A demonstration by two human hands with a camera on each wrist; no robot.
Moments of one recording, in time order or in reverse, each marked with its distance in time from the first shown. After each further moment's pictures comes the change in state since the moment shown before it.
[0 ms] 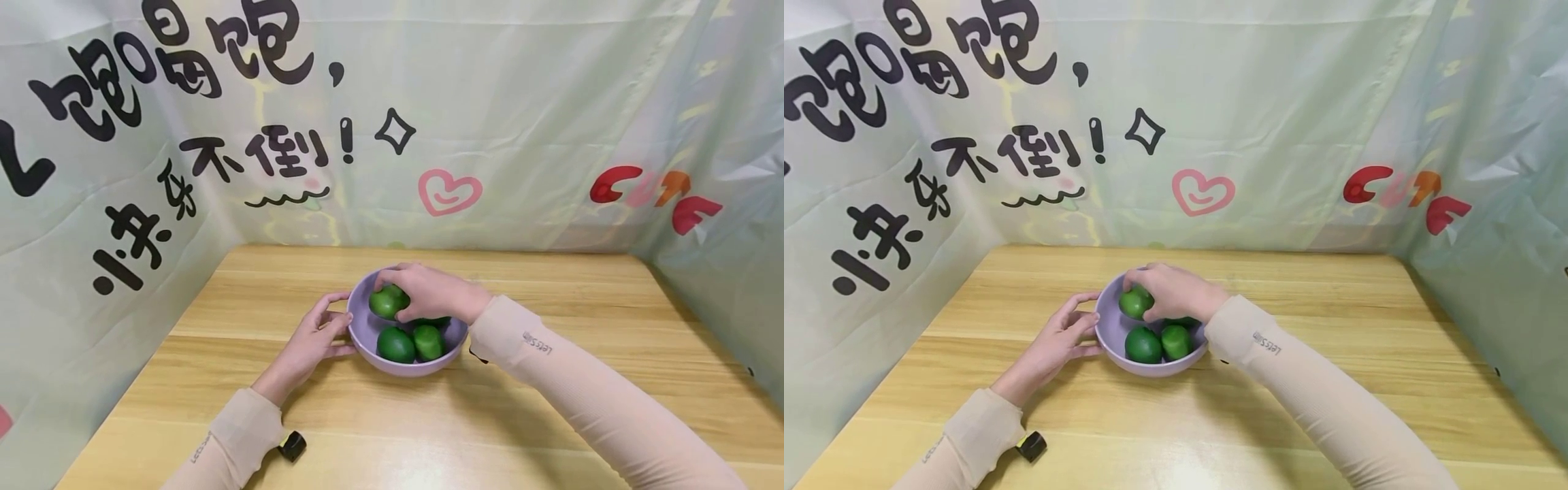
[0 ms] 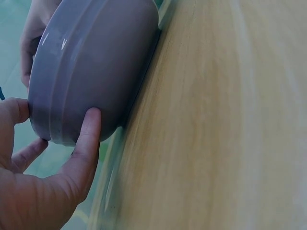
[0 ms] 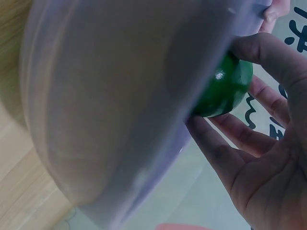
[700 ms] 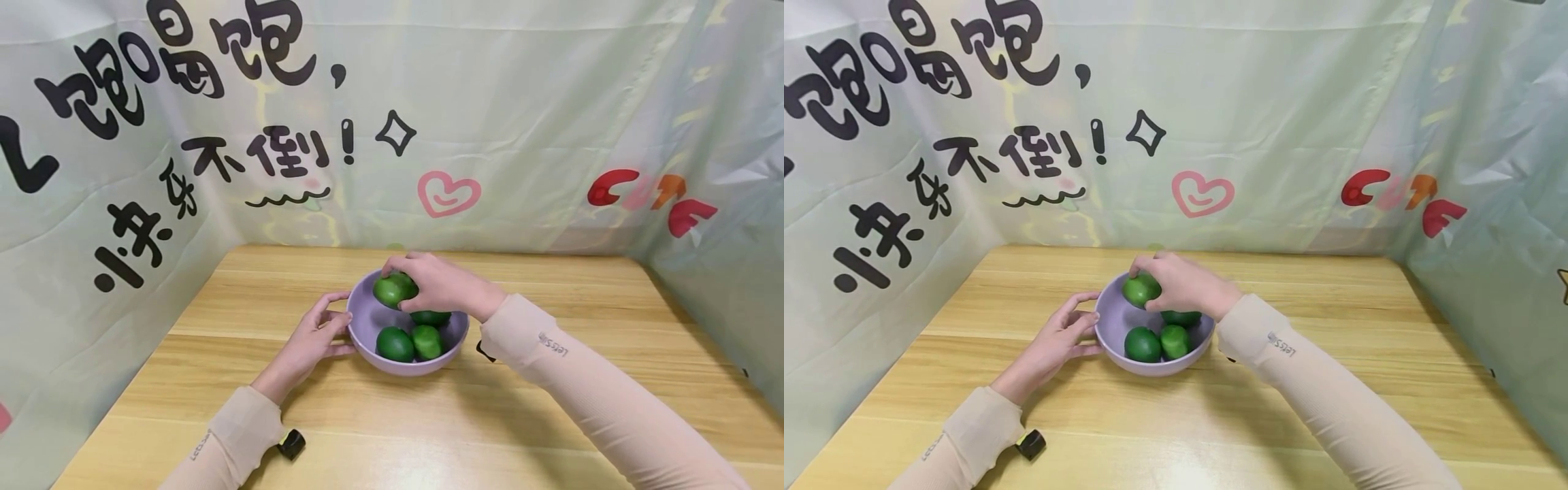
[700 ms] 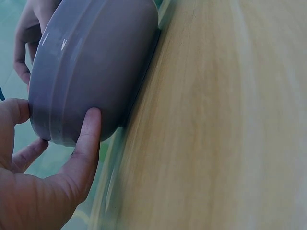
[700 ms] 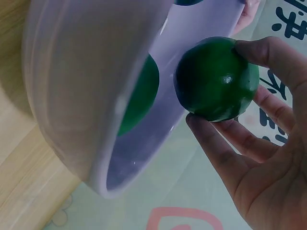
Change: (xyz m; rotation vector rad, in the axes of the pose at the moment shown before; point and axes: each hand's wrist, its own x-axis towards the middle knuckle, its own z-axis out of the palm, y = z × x) left_hand 0.000 0.000 0.002 -0.013 0.019 0.000; right_hand -0.015 0.001 -0.015 0.021 0.112 0.005
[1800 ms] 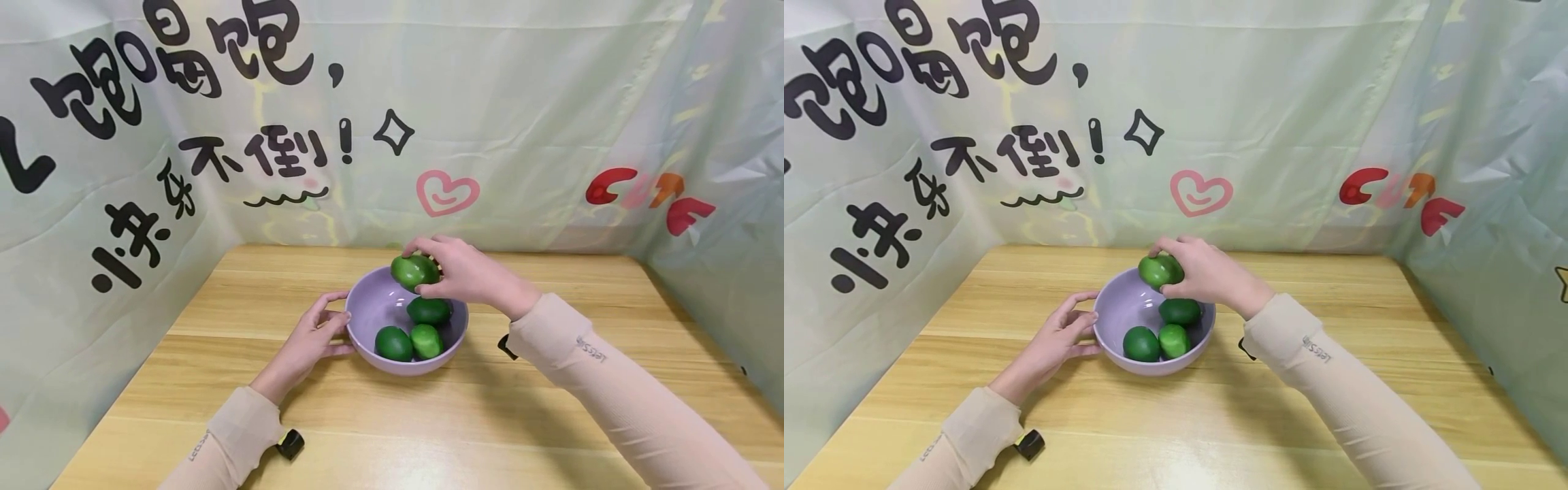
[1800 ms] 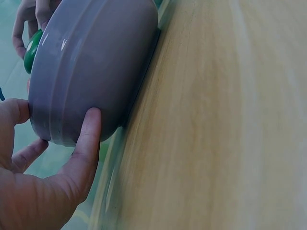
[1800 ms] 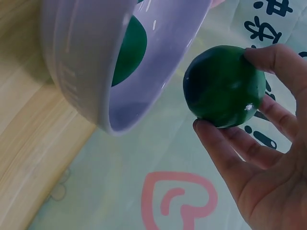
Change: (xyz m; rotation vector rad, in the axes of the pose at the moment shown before) left_hand -0.001 0.001 0.000 0.021 0.006 -0.008; right_hand -0.030 0.011 -0.026 0.063 0.168 0.054
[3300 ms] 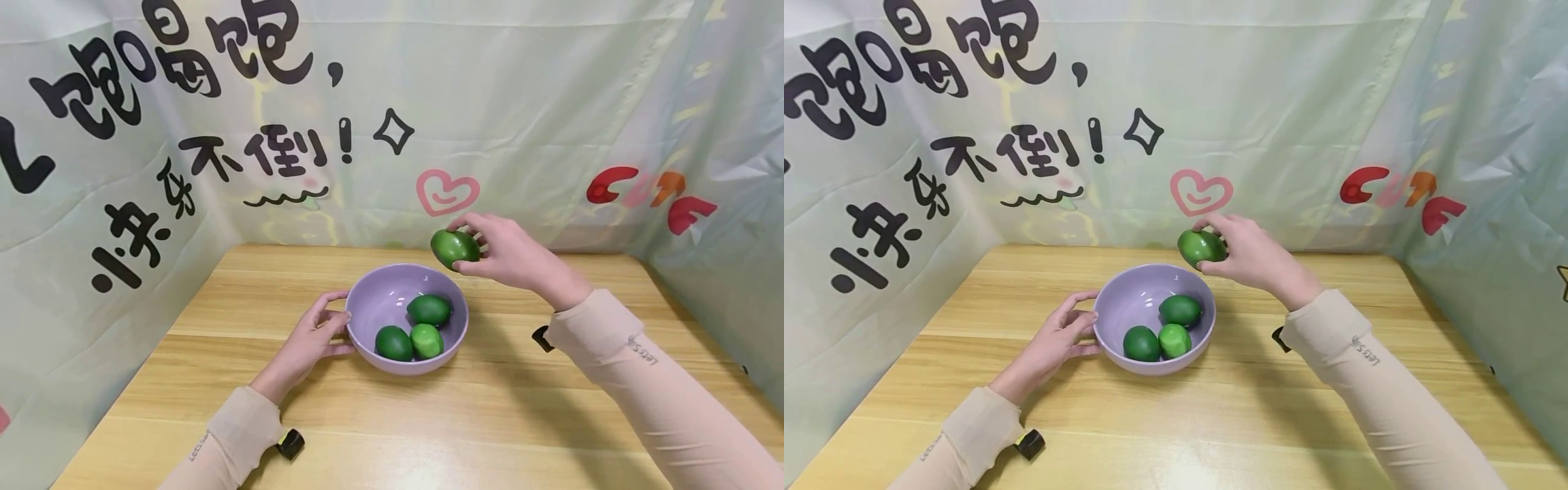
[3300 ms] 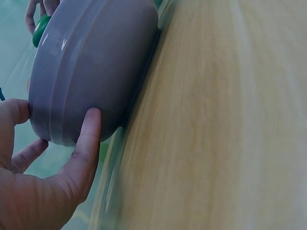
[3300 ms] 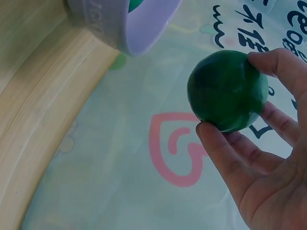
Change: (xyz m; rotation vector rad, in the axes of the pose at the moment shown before) left_hand 0.001 -0.001 0.000 0.002 0.001 0.001; right_hand -0.027 0.036 -0.037 0.018 0.150 0.049
